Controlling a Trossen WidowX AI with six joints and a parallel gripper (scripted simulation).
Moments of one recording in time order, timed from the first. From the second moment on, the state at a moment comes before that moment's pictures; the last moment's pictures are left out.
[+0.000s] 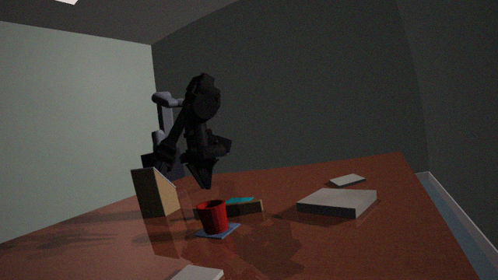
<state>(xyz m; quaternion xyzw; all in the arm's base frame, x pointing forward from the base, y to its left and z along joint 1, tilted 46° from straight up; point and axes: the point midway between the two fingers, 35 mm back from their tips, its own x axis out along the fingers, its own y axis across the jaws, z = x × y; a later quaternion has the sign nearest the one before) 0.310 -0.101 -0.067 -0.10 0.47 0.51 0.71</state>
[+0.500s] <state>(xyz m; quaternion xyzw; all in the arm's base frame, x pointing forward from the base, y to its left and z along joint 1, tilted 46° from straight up) 0.300 -0.095 -0.080 -0.07 0.45 0.54 0.71</state>
